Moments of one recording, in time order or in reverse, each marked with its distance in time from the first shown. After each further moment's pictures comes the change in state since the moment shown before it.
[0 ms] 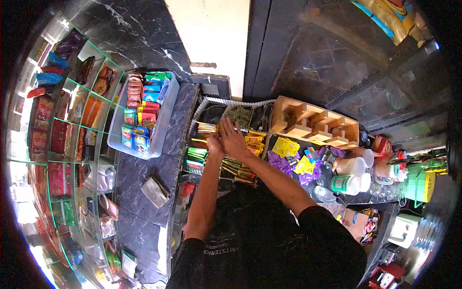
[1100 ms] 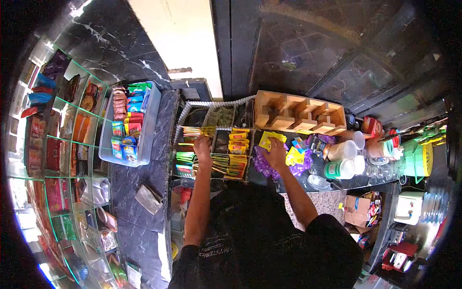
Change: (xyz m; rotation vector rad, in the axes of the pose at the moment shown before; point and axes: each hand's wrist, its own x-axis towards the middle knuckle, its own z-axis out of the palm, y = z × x) left_hand -0.066 0.009 0.022 0.478 0.134 0.187; right_hand -0.181 0.123 0.035 0.291 0.479 0.586
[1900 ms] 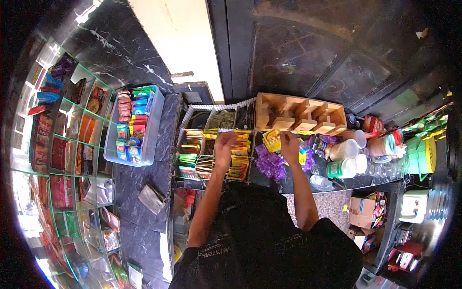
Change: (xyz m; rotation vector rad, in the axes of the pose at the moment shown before) left_hand -0.089 0.031 0.062 0.140 -0.487 0.255; right_hand 0.031 -0.010 -0.064 0.459 0.138 0.270
